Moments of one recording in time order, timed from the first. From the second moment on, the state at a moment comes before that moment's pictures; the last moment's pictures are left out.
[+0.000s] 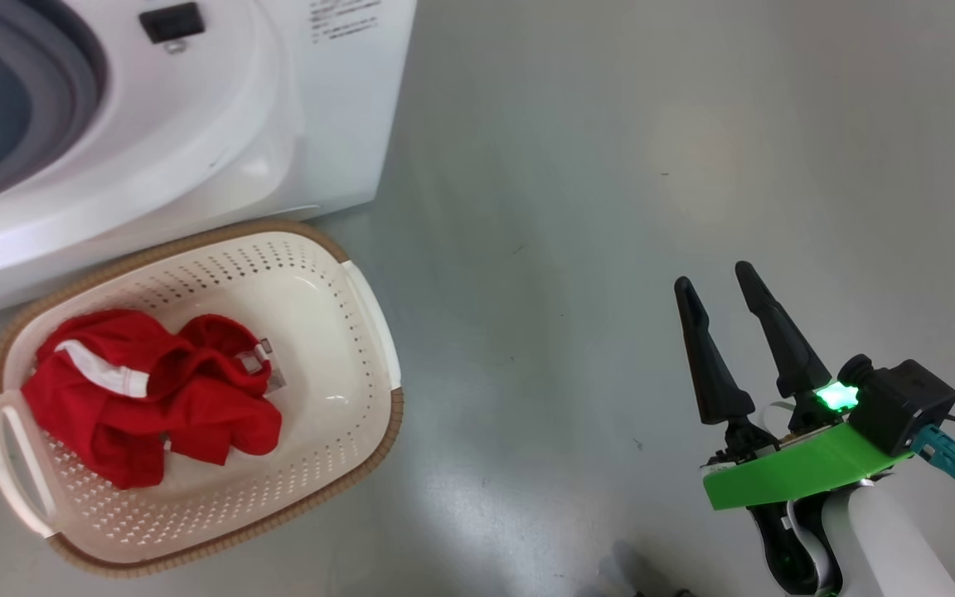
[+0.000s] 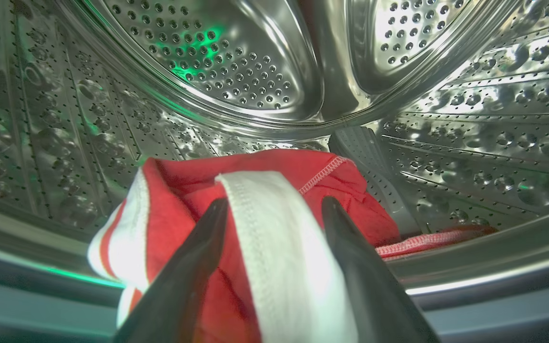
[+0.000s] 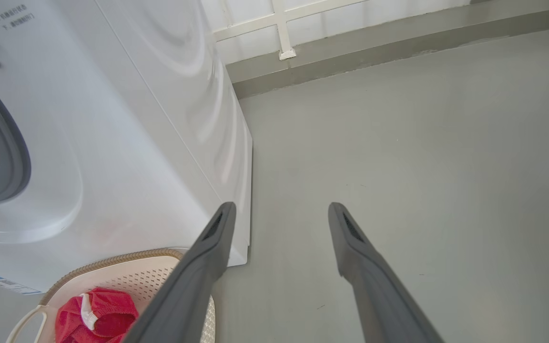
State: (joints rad) left arm -1.17 0.46 0.15 1.15 -0.08 -0.10 -0.26; right arm -0.20 -0.04 0.14 0.11 0.44 0.13 -0.26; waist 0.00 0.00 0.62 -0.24
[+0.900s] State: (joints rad) left arm -1.09 0.39 0.18 1.03 -0.16 -0.11 -0.26; right arm -0.21 -0.04 0.13 0.11 0.43 0.13 -0.26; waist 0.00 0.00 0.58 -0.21
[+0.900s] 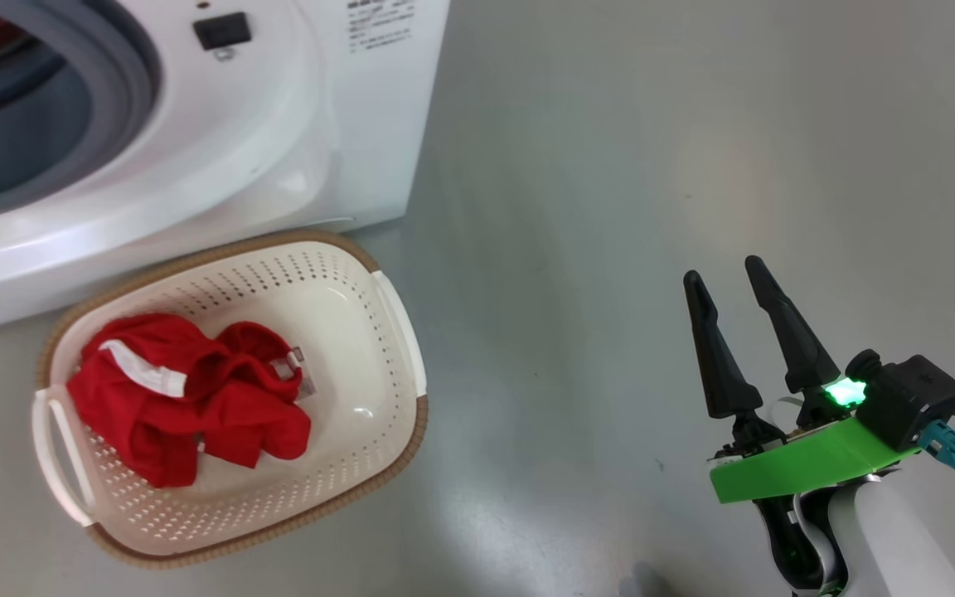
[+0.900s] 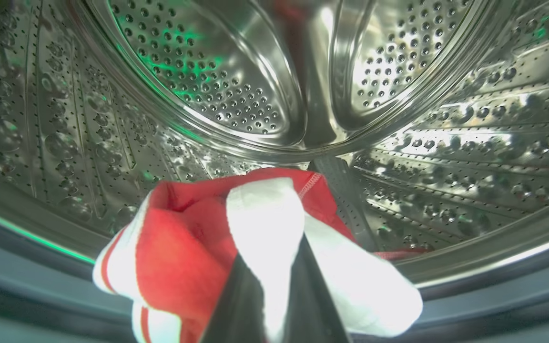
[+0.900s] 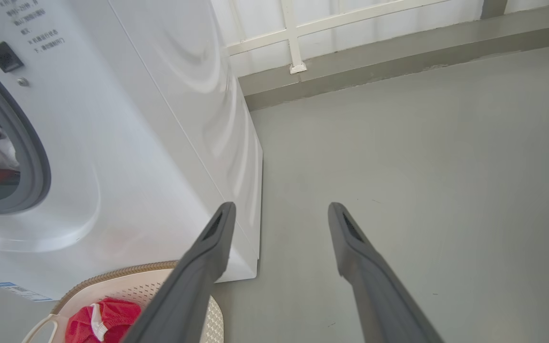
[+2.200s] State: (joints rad) left arm -0.52 0.17 0.22 0.22 -0.48 -0.12 -0.26; right arm -0.15 -0.04 0.05 0.15 0.39 0.13 -0.26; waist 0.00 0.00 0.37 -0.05
